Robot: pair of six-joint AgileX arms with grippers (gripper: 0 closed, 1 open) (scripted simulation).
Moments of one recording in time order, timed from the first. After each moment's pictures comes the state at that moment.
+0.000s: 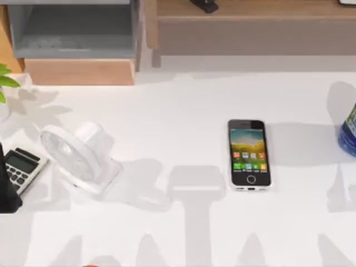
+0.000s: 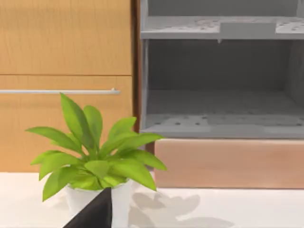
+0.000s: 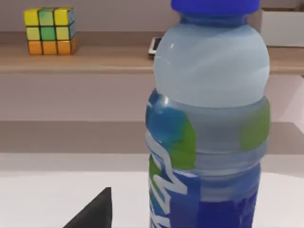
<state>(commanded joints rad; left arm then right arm) 0.00 0.00 0.00 0.00 0.00 0.00 0.00 0.00 0.00 0.00 0.00 0.00</state>
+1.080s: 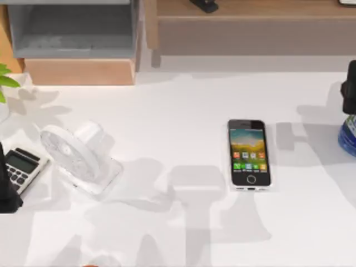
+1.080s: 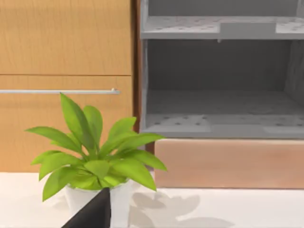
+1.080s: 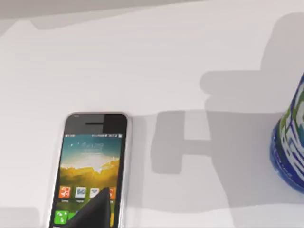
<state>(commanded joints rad) 0.00 0.00 0.00 0.00 0.00 0.00 0.24 1.11 0.95 -0.61 0.04 0.29</state>
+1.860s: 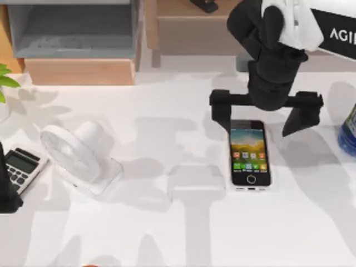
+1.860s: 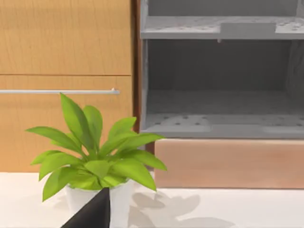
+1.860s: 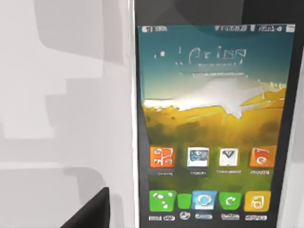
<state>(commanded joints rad) 0.00 0.00 0.00 0.00 0.00 0.00 0.48 2.15 1.75 -1.12 0.00 0.54</state>
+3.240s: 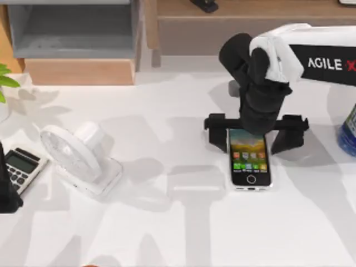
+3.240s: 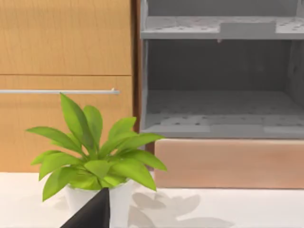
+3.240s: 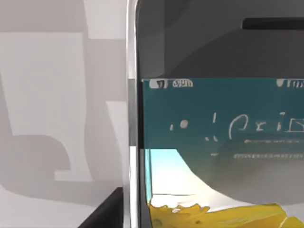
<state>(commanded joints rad) 0.00 0.00 0.00 0.00 0.00 0.00 0.49 2.28 1.61 -0.87 0.00 0.54</state>
